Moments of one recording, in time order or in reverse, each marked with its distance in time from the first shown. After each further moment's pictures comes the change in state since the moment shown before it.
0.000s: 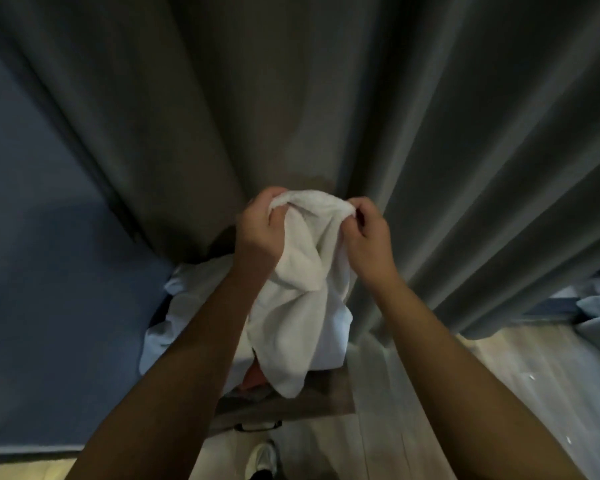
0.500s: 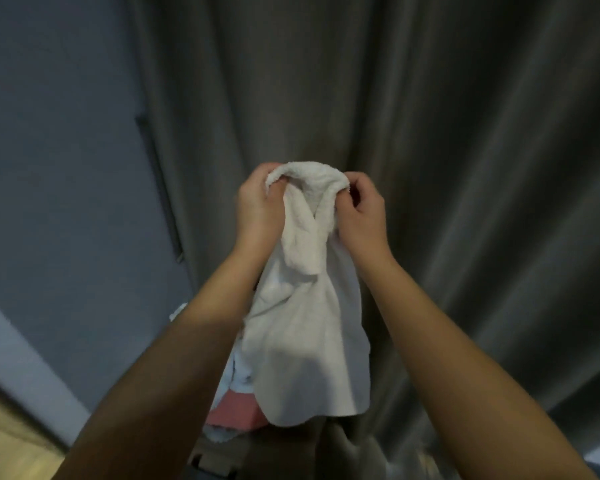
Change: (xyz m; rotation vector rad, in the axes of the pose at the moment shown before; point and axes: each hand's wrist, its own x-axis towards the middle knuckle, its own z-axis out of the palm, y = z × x) left_hand -0.010 0.188 0.018 -0.143 0.453 0.036; right_hand 0.030 -0.107 -0.118 0.392 -0.161 -0.319
